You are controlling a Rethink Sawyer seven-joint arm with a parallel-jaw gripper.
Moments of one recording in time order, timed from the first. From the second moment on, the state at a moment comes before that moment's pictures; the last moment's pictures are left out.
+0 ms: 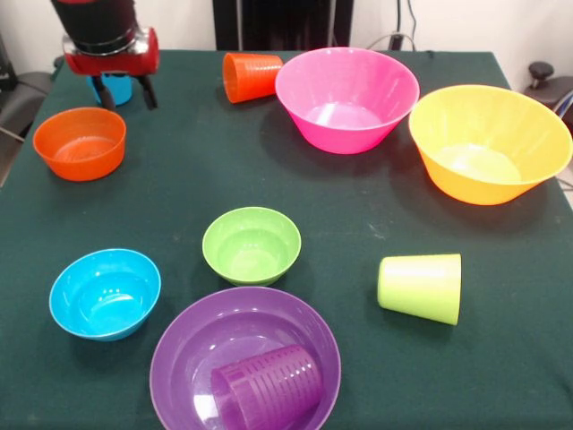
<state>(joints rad) -0.82 -0.54 0.31 1.59 -0.47 0.78 1.52</state>
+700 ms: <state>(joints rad) -0.80 -0.46 0.32 1.59 -0.47 0.71 1.52</state>
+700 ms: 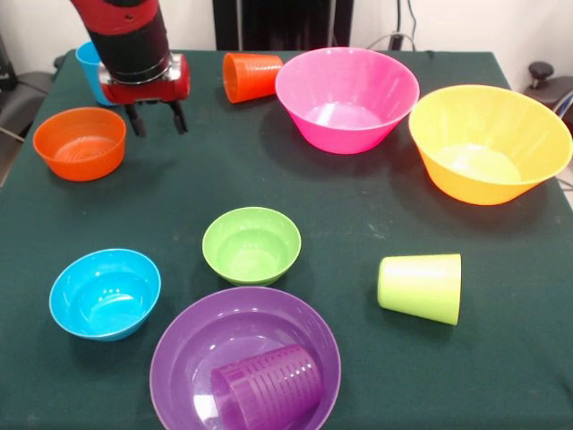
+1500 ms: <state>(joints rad) -0.80 -0.49 0.32 1.60 -0.47 0.71 1.52</state>
